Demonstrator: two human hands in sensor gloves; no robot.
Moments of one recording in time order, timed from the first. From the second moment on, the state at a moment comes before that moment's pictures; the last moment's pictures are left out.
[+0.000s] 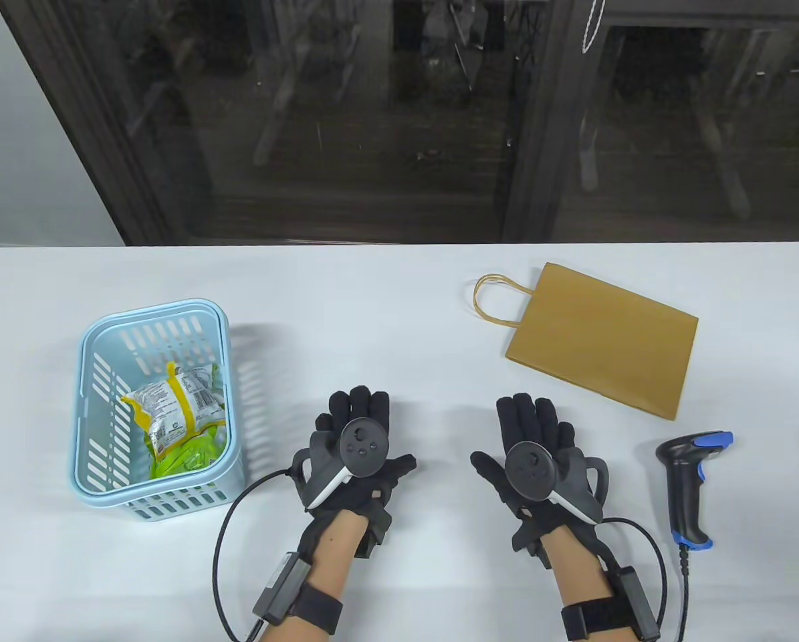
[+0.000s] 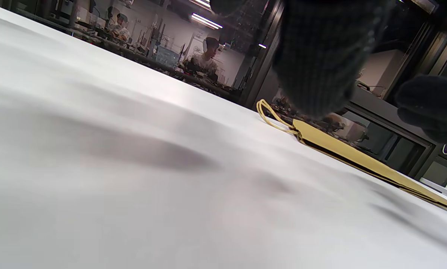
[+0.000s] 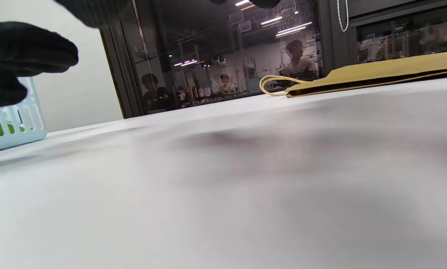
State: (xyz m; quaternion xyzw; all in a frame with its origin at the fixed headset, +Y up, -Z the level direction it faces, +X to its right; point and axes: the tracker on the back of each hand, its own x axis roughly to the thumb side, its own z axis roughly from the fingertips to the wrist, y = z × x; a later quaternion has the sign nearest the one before) left_hand -0.109 -0.740 -0.339 -0.02 -0.09 0.20 0.98; right_hand 0.156 -0.753 -0.322 0.09 -0.04 0.99 0.13
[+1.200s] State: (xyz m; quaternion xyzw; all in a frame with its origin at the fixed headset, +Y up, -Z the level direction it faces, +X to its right) left_hand -0.112 -0.743 -0.350 -0.05 -0.08 0.22 0.97; right_hand 0.173 -0.780 -0.512 -0.27 0.14 0.95 0.07
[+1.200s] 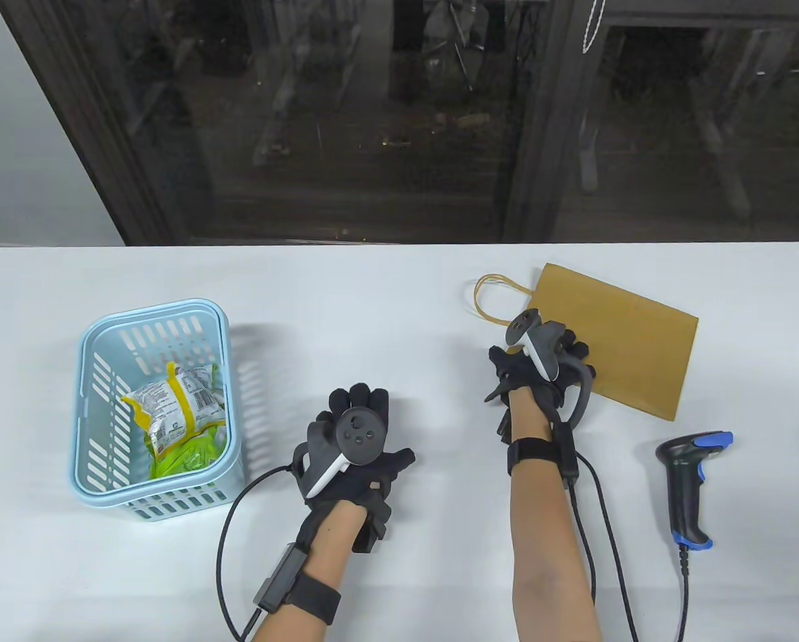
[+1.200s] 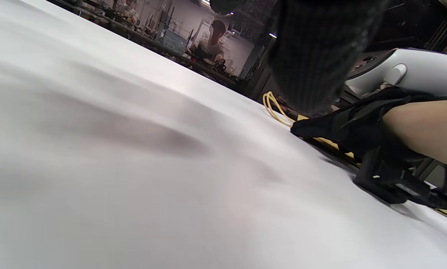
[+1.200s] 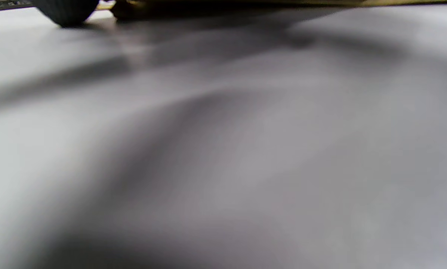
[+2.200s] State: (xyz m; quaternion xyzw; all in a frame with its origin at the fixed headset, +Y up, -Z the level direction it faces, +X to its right) left_hand -0.124 -0.727 -0.340 -0.02 -0.09 0.27 0.96; right_hand 0.219 -0.573 -0.400 -0.07 -0.16 0.90 0.40
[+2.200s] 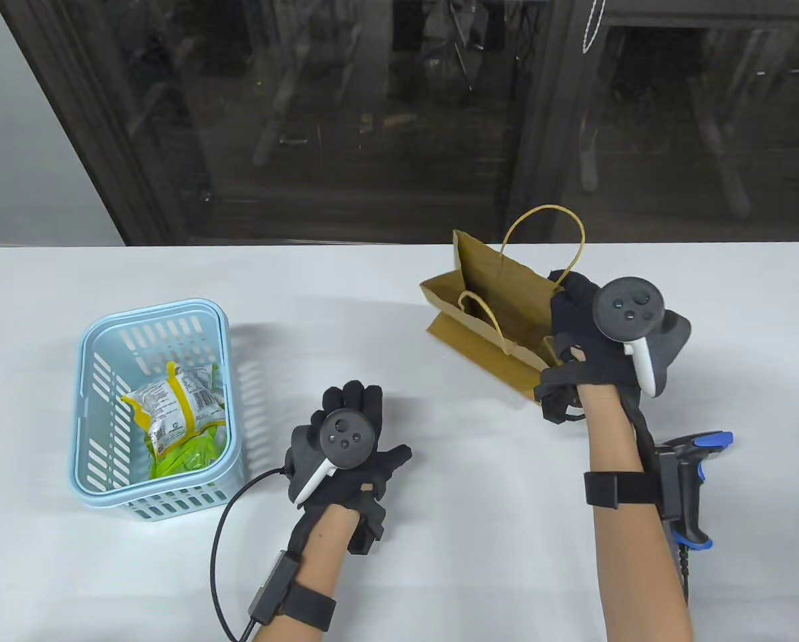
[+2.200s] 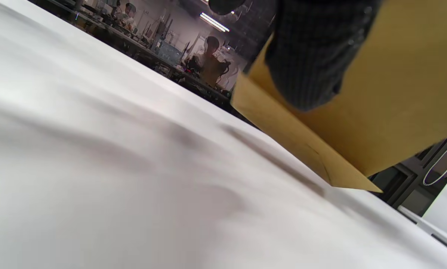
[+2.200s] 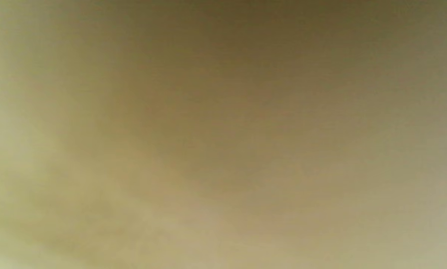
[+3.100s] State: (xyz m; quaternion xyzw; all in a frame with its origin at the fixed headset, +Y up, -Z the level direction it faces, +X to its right) left_hand -0.141 -0.692 -0.322 0.07 -0.21 0.62 0.76; right_hand 0.216 -0.584 -0.384 0.22 0.04 0.80 0.56
